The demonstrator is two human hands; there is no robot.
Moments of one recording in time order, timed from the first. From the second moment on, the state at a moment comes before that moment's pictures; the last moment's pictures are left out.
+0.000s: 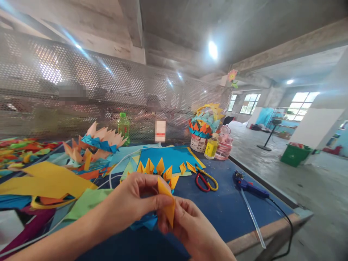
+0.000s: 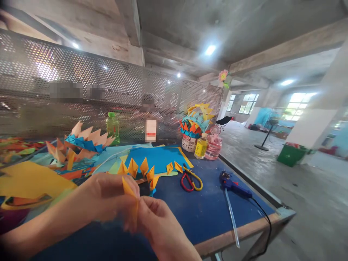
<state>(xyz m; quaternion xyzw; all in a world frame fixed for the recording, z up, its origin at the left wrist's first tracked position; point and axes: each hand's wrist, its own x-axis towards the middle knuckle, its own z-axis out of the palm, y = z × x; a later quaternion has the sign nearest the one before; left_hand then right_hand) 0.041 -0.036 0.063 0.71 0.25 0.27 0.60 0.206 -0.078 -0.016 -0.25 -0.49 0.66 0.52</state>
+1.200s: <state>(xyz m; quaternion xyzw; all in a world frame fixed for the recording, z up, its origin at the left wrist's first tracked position) 0.034 -0.003 0.061 0.66 0.49 0.31 0.48 0.487 -0.067 -0.036 -0.84 -0.53 -0.13 0.06</state>
